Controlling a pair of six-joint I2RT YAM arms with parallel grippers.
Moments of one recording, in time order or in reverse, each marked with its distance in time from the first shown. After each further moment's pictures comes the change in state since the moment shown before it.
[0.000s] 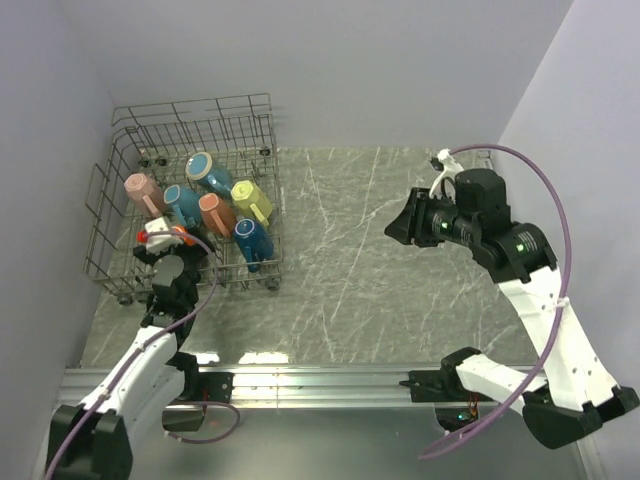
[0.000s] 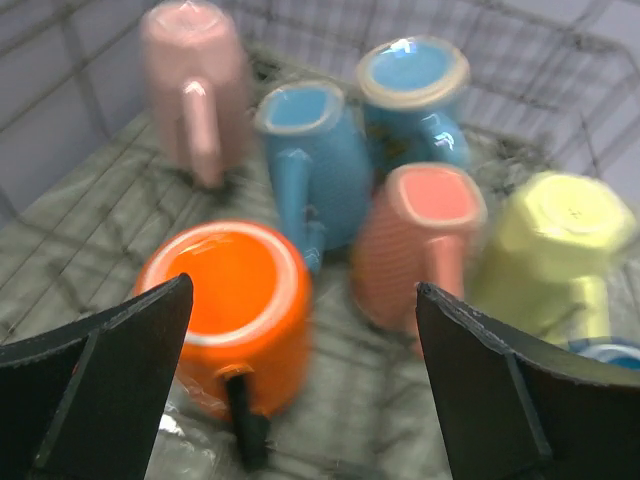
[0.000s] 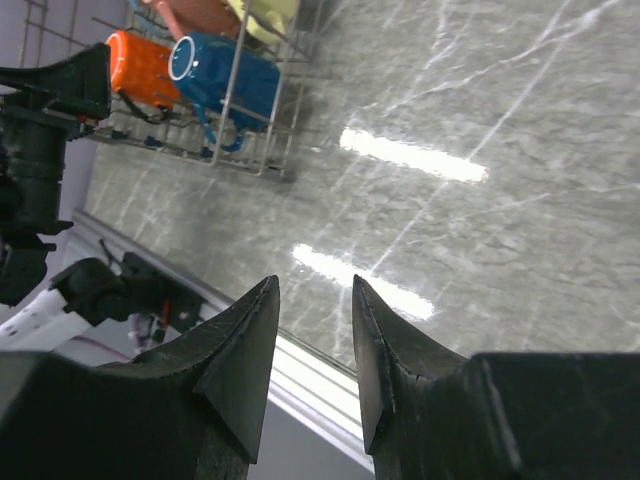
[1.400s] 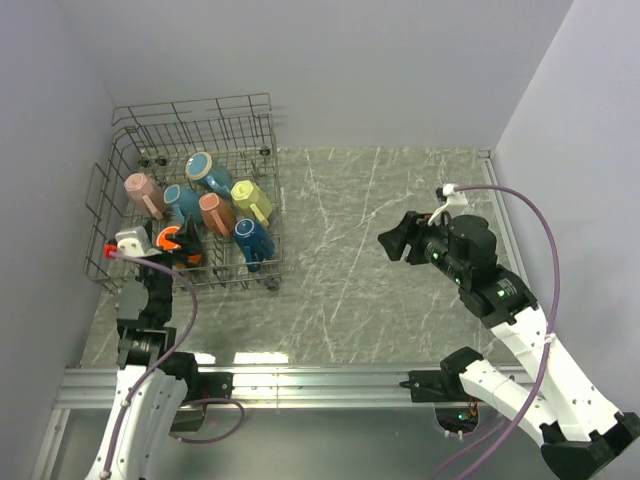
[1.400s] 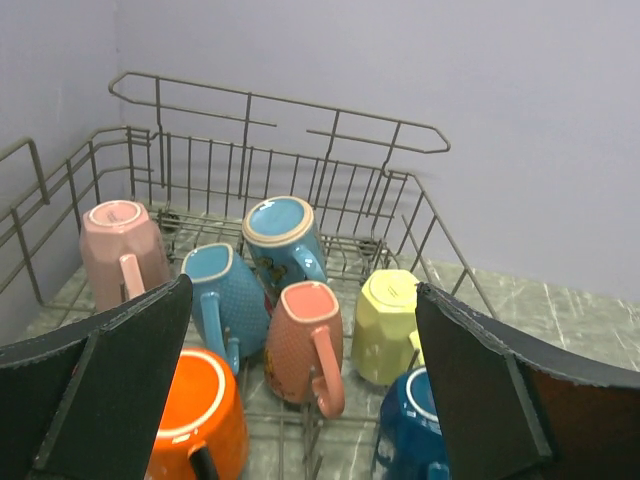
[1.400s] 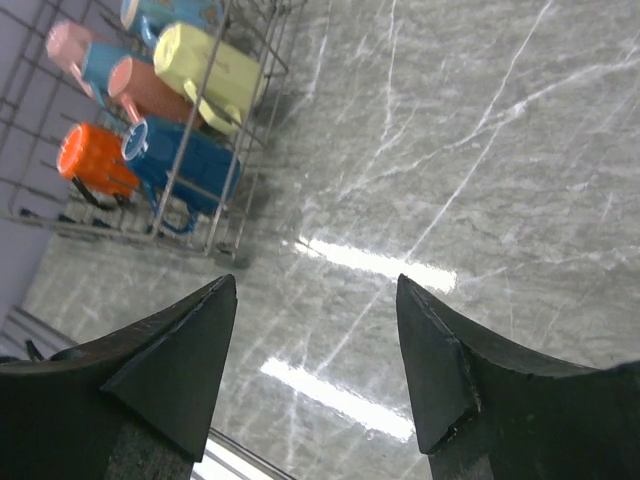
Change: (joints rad) left arm 0.167 -0.368 0.083 -0.161 0.363 0.056; right arm 0.087 -0.267 -0.476 0.456 0.248 0.035
